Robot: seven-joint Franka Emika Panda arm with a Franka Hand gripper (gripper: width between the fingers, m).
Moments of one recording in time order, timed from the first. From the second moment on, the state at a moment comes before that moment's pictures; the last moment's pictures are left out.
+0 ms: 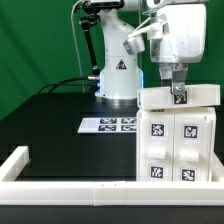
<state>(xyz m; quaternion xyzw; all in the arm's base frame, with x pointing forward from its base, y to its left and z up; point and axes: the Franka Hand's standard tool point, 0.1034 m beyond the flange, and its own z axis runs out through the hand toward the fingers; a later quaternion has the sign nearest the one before) 0.615 0.060 0.164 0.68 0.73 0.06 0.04</state>
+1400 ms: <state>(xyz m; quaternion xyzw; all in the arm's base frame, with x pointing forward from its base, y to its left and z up) 0.610 0.069 0.163 0.98 0.16 0.08 -0.01</state>
